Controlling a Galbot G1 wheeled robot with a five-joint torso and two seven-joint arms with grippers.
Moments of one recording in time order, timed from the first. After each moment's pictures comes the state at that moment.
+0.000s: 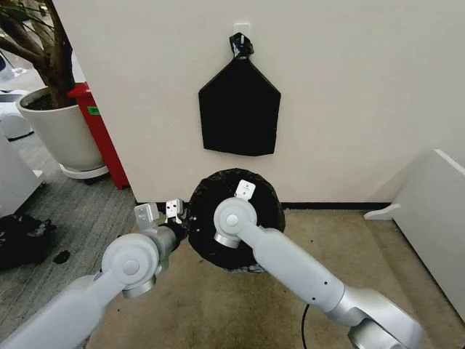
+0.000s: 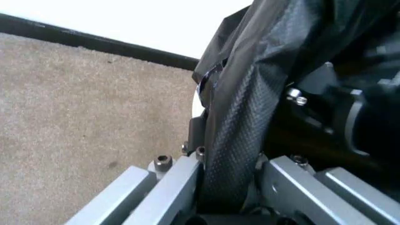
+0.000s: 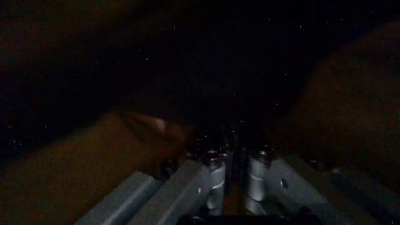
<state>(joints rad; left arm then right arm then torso) 0.93 -0.78 -0.04 -2.21 -1.54 0.41 -0.80 -0.48 1.43 -0.34 1.63 1.46 -0.28 1.40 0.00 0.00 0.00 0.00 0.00</state>
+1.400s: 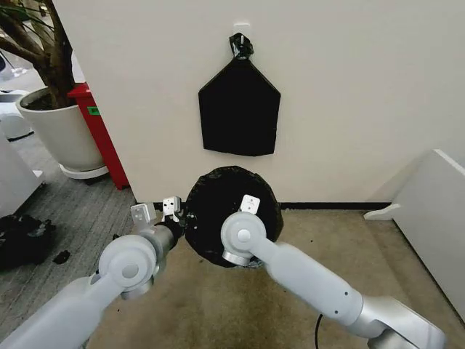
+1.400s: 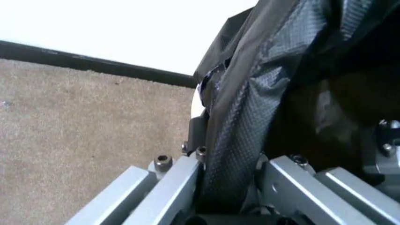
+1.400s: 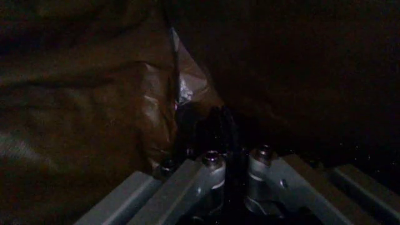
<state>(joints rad) 0.93 -0.78 -0.06 -2.21 -1.48 0.41 -0.77 -0.52 1.32 -0.43 1.78 1.61 -0.30 1.51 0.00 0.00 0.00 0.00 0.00</state>
